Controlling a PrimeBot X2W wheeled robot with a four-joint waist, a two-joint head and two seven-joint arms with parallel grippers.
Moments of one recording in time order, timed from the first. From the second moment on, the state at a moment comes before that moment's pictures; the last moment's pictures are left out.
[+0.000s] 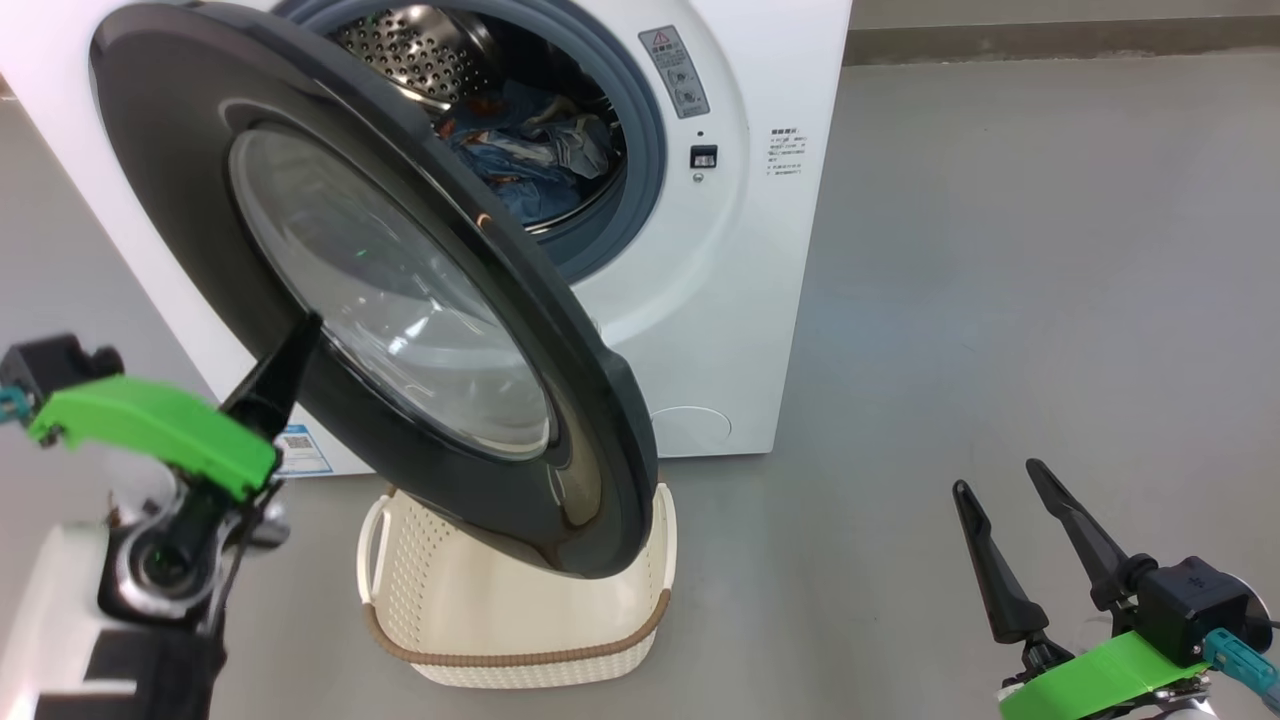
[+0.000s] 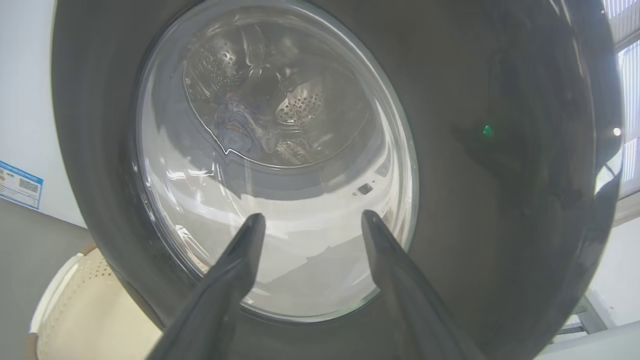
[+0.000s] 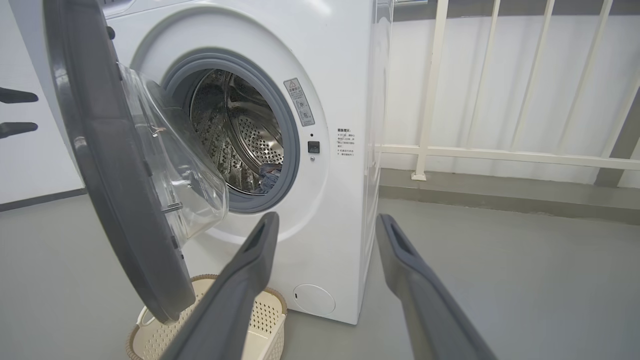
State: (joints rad) left arm -0.54 0.18 -0.07 0.41 -1.14 -0.06 0.32; right arm -0.02 -0.20 0.08 0.06 0.25 0.13 -0.26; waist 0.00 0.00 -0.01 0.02
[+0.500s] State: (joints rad) left arm -0.26 0.30 -0.17 0.27 -0.80 -0.10 -0.03; right arm -0.01 -0.20 0.06 0.06 0.25 0.13 -0.26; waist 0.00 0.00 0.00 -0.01
